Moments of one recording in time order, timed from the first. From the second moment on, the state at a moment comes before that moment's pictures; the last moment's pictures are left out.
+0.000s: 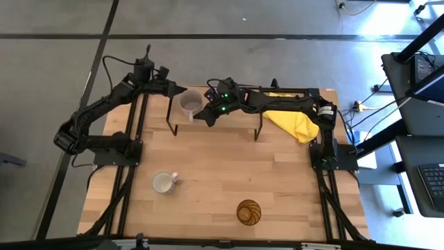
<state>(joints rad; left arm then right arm) 1.02 1.13 0.79 -0.16 0.72 -0.46 -0.28 1.99 1.60 0.00 -0.44 0.62</state>
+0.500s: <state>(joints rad) 1.06 1.13 0.79 -0.16 0.72 -0.44 -0.28 1.99 1.60 0.00 -0.44 0.62</state>
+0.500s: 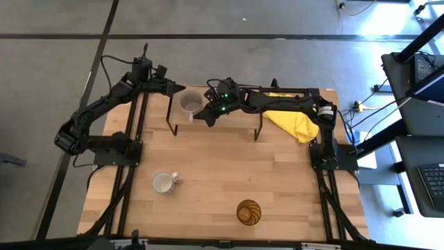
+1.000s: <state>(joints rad) 1.13 1.09 0.79 -0.13 0.77 -0.44 -0.30 1.99 1.60 -0.01 -0.48 0.62</state>
